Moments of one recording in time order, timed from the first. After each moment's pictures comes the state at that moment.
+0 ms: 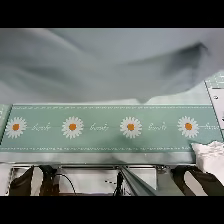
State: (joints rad) left arm 0.61 -0.55 1.66 0.47 -1.19 -1.40; right arm -0.19 -0.85 1.98 -1.28 1.04 1.41
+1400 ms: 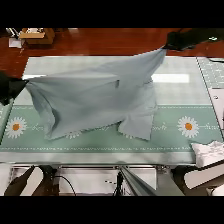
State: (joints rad) left arm 0.55 -0.86 0.82 0.55 -1.08 -1.36; right arm -0.02 -1.75 1.97 -1.14 1.21 1.44
